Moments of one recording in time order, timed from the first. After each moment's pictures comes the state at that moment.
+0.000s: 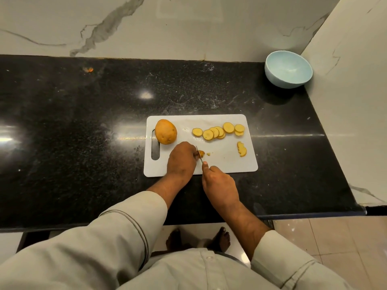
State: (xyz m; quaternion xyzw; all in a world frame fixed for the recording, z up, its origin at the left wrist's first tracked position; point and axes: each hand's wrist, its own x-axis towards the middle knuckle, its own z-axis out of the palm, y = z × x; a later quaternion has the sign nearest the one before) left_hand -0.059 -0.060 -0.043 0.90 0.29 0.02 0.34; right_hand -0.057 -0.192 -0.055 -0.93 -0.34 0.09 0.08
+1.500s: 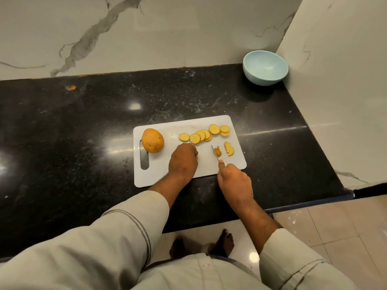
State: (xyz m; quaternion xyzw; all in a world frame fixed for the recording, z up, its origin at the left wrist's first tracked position) left_hand -0.031 -0.076 -0.046 0.91 0.27 -0.02 0.32; right_hand -0.030 -0.238 -0.053 -0.97 -0.21 0.08 0.09
